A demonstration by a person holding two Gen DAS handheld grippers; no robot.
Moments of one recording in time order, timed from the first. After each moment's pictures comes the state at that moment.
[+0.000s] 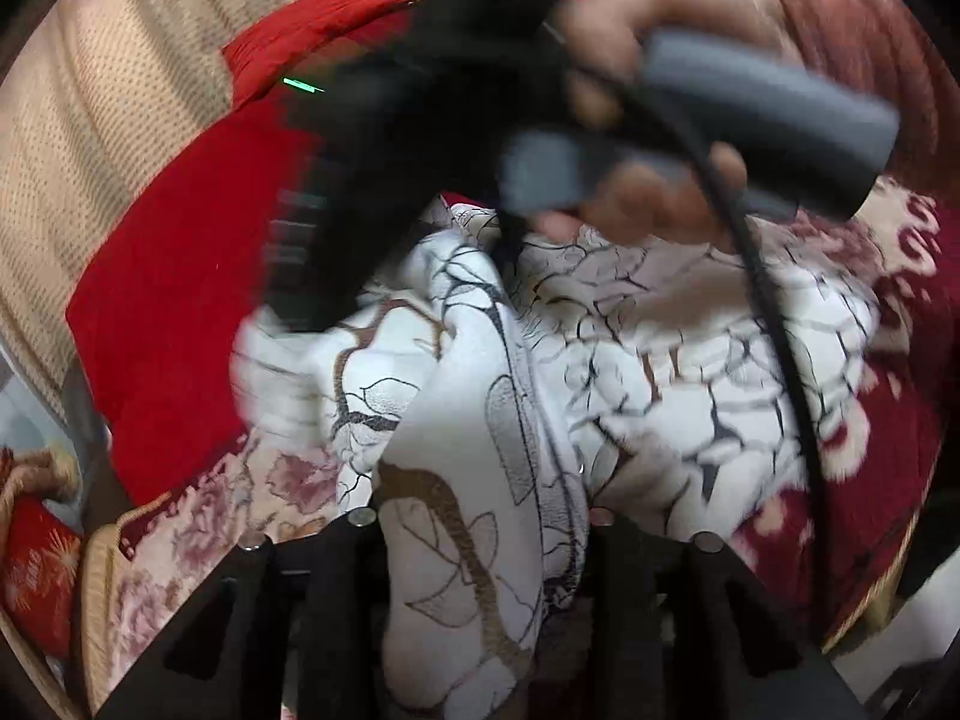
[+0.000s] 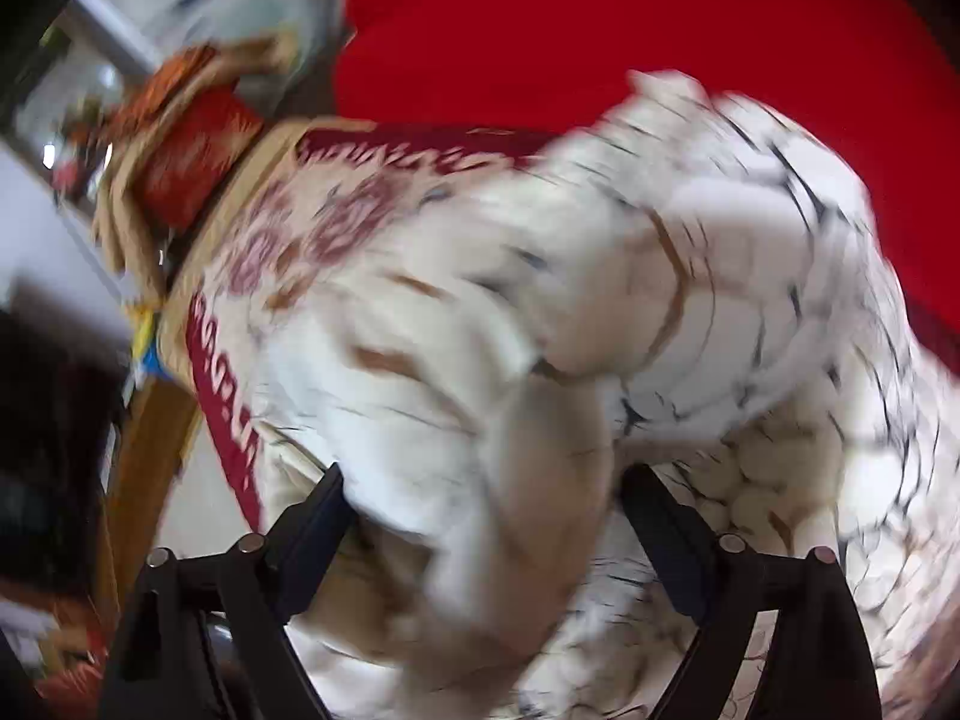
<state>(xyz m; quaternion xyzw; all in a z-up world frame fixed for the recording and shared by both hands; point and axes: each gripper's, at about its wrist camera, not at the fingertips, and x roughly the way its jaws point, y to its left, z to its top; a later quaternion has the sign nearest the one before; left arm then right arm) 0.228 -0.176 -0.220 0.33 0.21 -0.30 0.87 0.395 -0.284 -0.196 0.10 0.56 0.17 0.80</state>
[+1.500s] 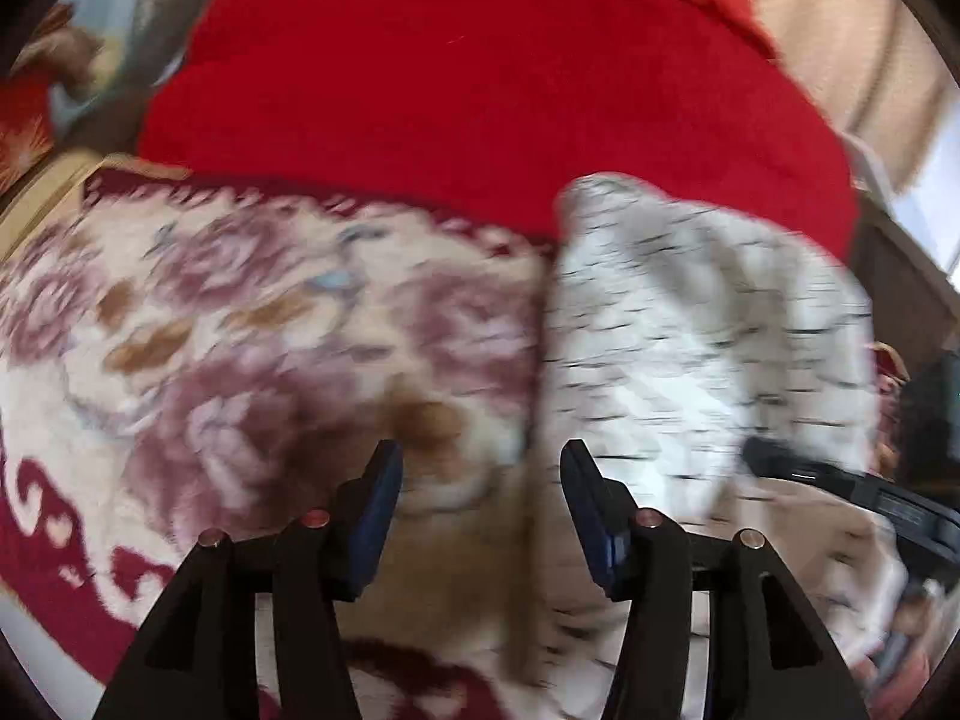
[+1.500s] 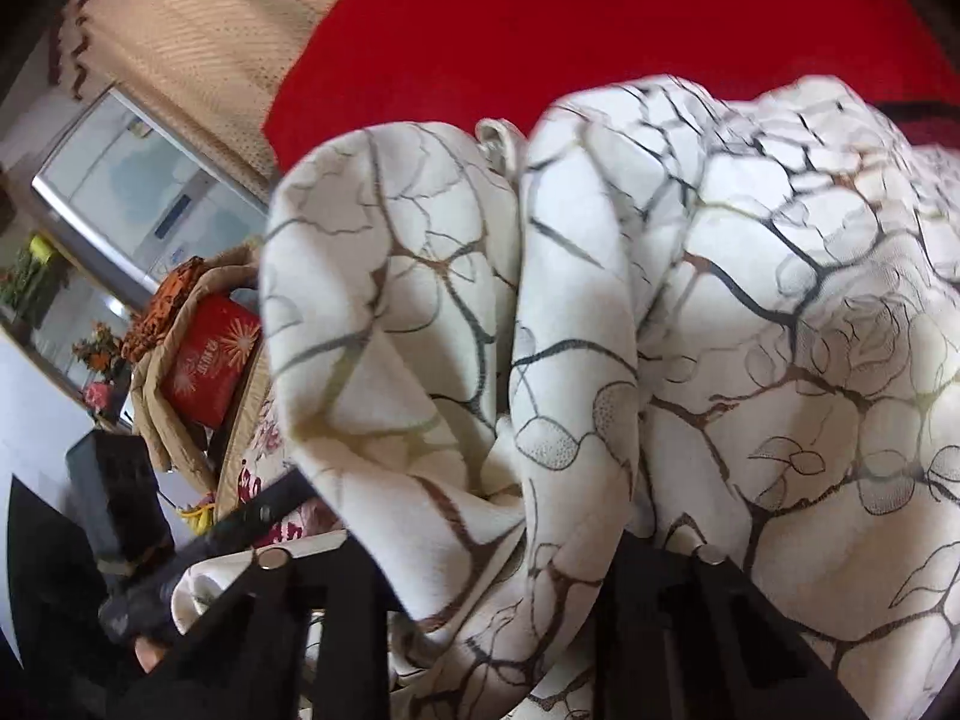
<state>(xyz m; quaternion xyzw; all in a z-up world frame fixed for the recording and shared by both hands) 0.368 -0.041 -0.219 -0.05 0.43 -0.20 0.88 0.273 -0.348 -0.236 0.30 0.39 0.10 0.86</state>
